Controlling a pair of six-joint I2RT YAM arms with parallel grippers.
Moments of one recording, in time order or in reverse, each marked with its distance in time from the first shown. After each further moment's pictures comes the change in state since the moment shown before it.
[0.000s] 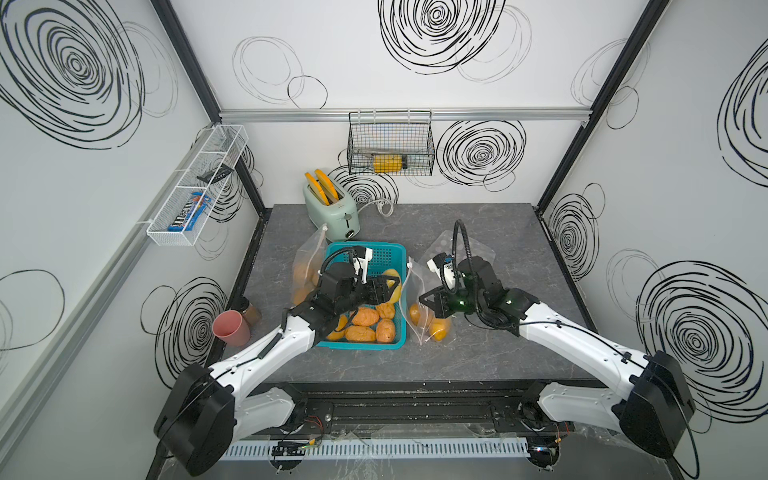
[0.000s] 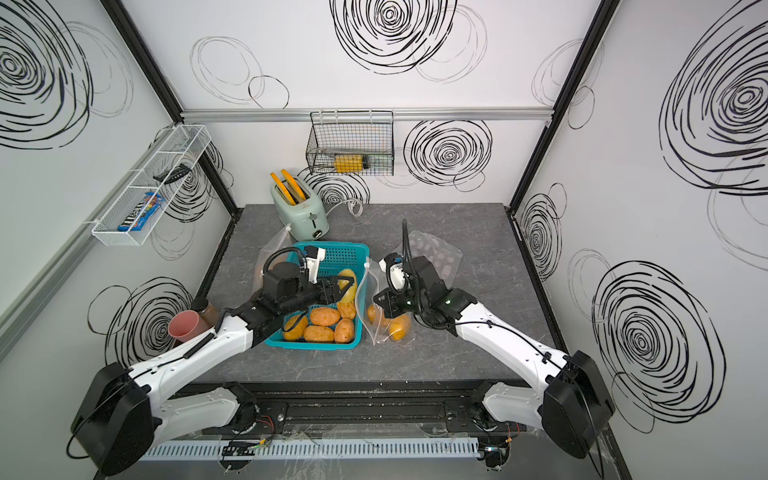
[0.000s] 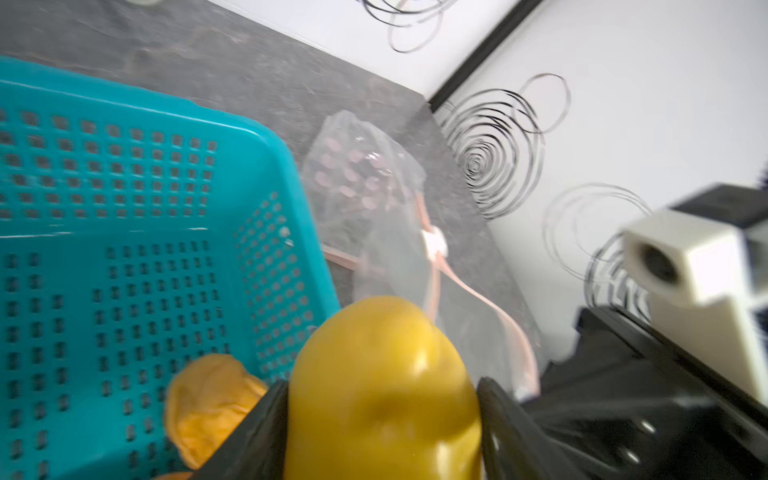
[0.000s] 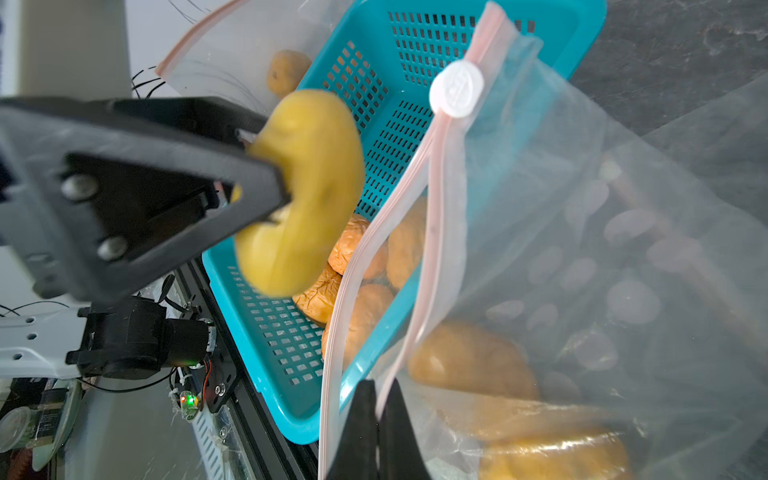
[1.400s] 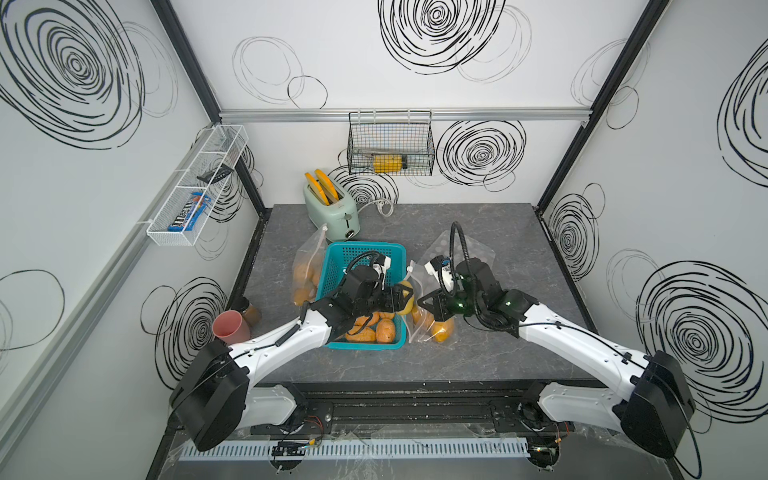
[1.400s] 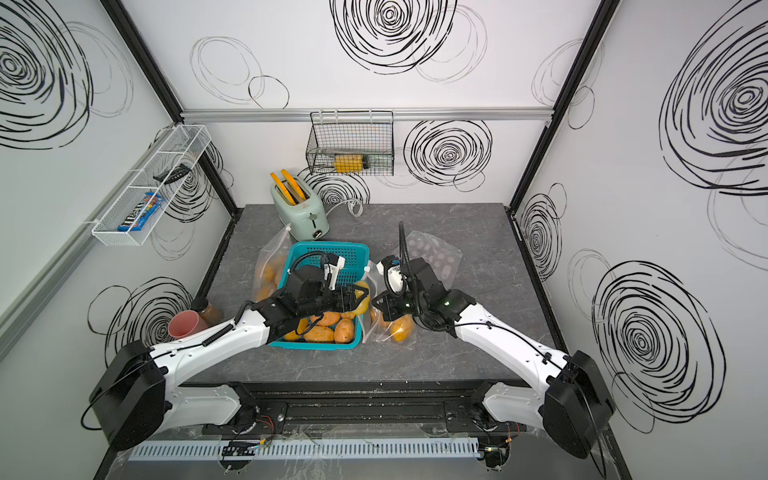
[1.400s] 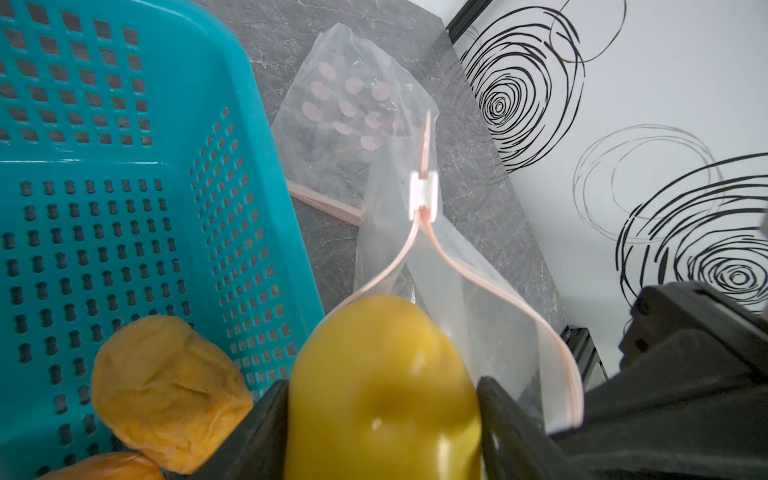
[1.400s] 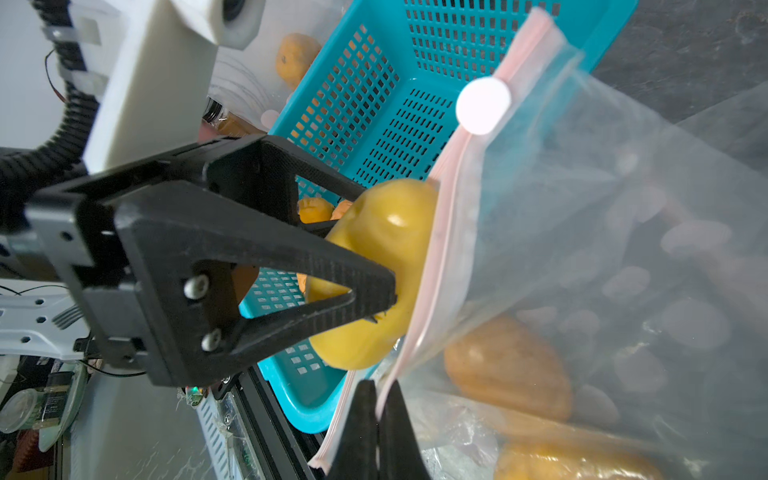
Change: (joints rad) left arm -0.110 0.156 0.087 -0.100 -0.119 -0.016; right arm 0.030 -0.002 0.000 -0.013 -0.007 -0.006
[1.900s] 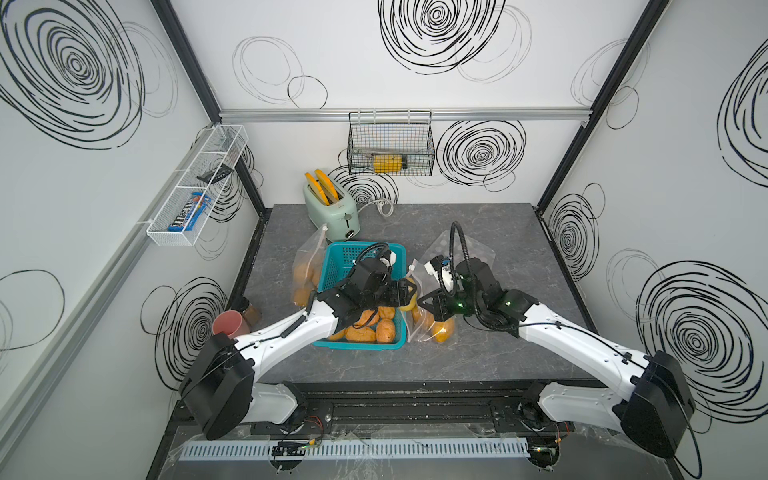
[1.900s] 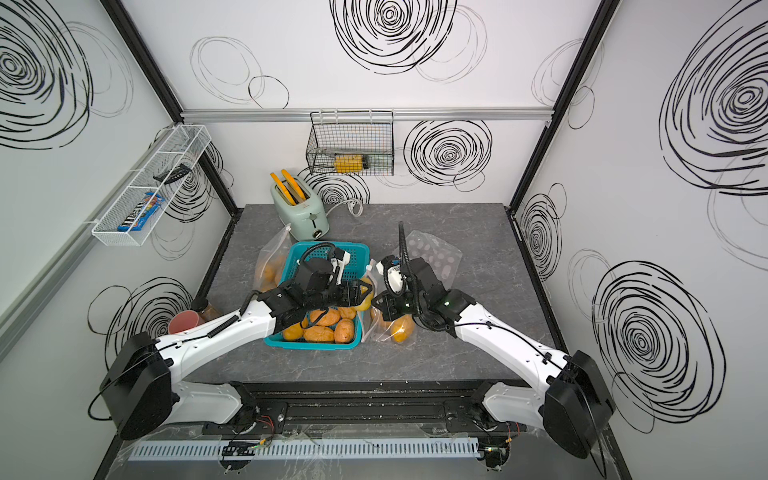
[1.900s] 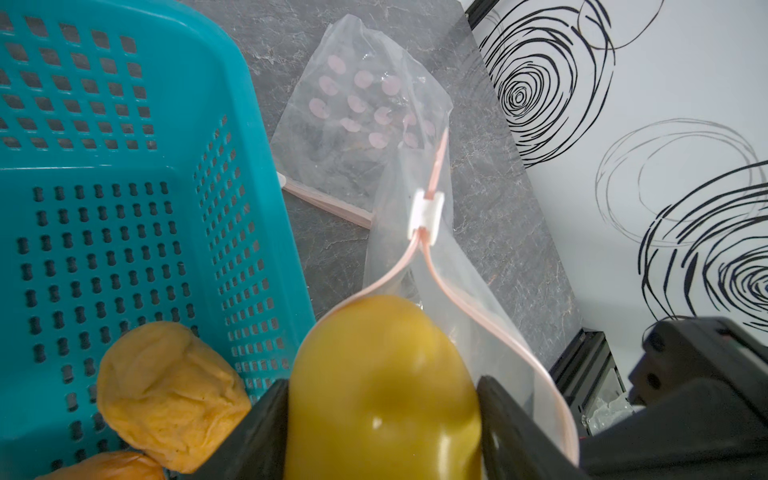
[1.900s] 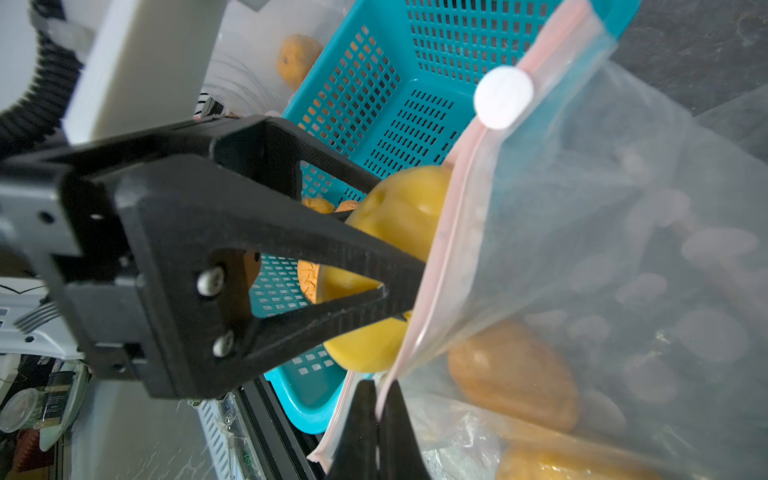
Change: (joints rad) left arm -0.021 0.055 0.128 -0.133 -0.043 0.001; right arm 0.002 0.000 0.002 0.000 -0.003 0.003
